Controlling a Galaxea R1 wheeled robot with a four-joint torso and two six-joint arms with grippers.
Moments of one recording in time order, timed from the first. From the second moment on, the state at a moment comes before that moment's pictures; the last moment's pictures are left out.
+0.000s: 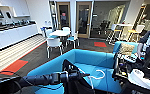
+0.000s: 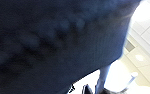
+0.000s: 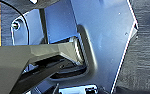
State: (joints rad) left arm 0.37 2.49 -1.18 0.94 -0.10 -1.44; right arm -1.56 3.12 -2.75 0.29 0.08 -0.21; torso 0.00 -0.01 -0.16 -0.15
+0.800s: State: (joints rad) left arm 0.38 2.49 -1.15 0.95 -0.10 -1.44; right arm -1.56 3.12 -2.75 0.29 0.08 -0.21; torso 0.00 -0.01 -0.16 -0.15
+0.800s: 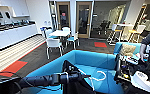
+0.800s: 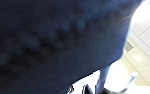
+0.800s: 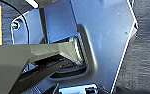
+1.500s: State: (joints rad) left arm 0.38 2.50 -1.15 0.95 -0.10 -1.44; right arm -1.56 3.12 -2.75 0.29 0.08 -0.21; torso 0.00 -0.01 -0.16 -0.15
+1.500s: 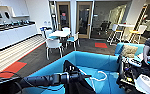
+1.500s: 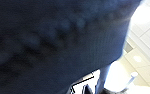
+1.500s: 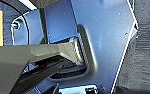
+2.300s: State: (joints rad) left arm 0.39 2.49 -1.15 0.96 -0.10 -1.44; right arm -1.56 3.10 -2.75 0.29 0.08 -0.21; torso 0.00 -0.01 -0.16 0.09
